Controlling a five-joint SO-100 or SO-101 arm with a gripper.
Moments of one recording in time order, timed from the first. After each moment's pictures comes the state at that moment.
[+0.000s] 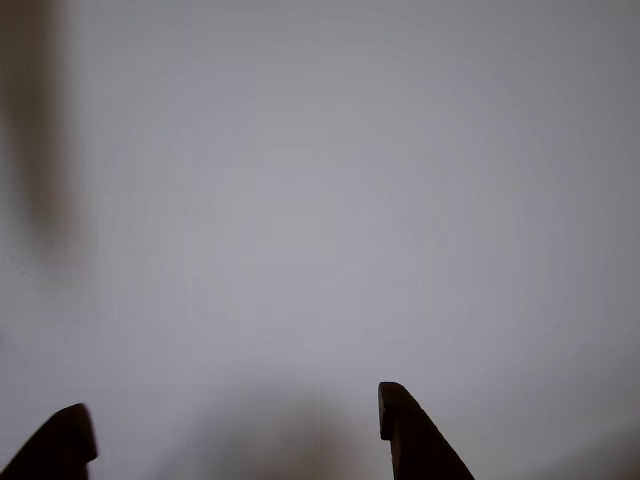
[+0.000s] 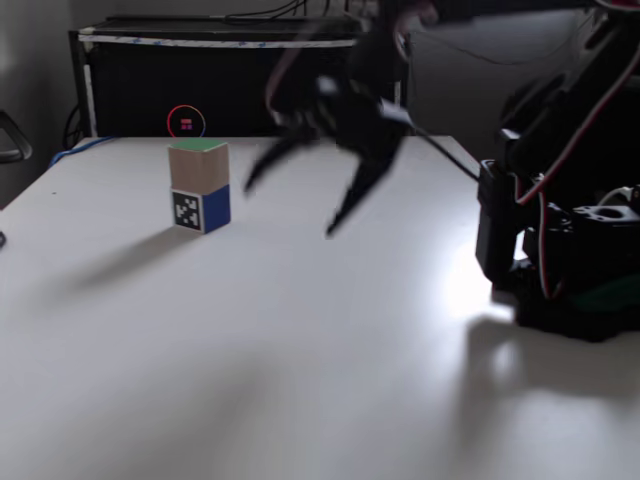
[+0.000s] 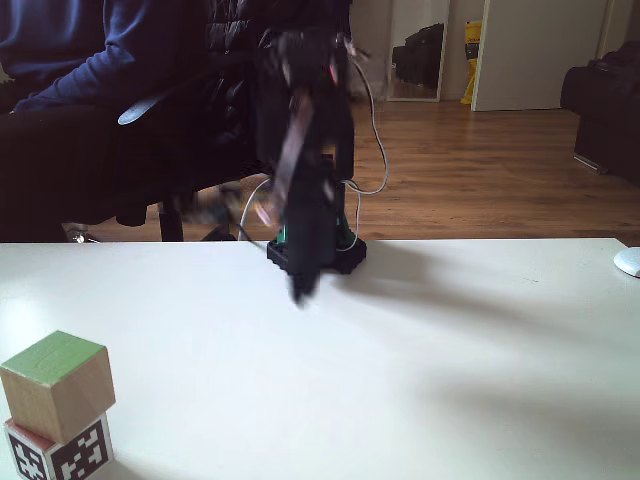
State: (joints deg) arm 16.0 128.1 136.1 64.0 2.8
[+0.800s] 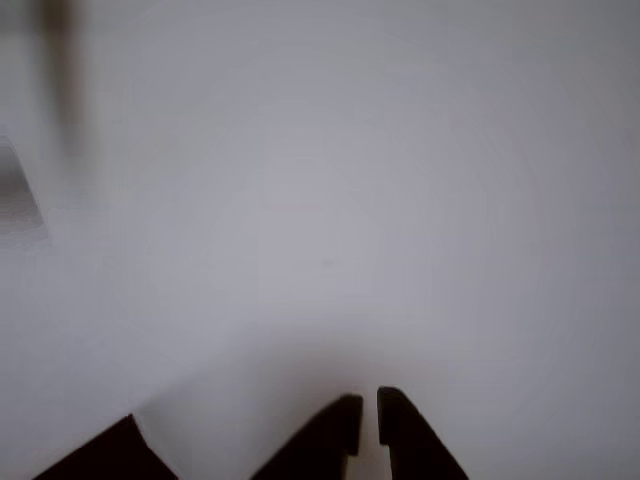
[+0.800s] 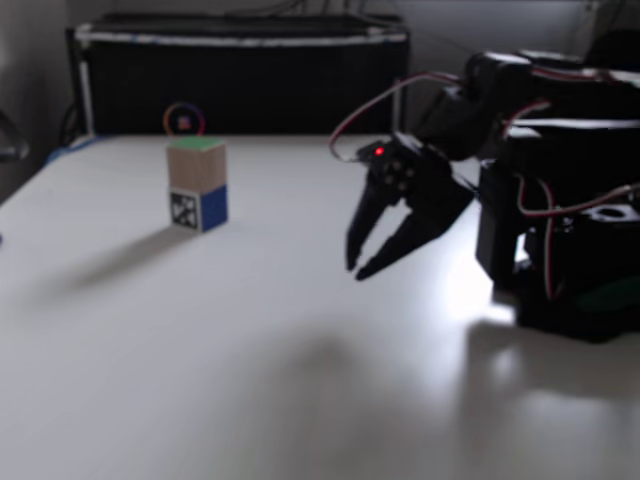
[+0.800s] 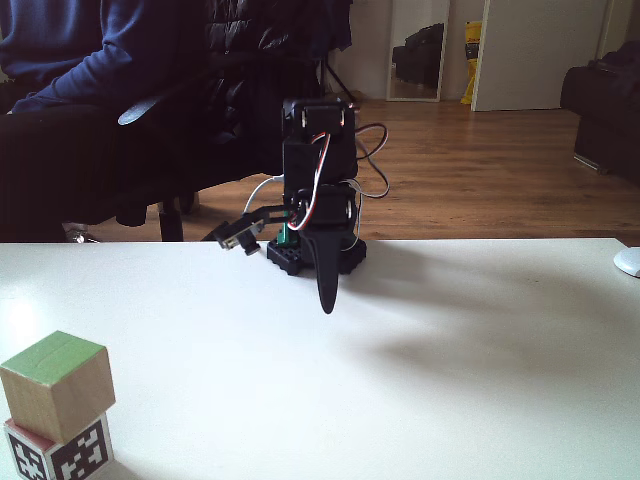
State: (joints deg) arm 11.1 184.6 171.1 67.6 -1.3
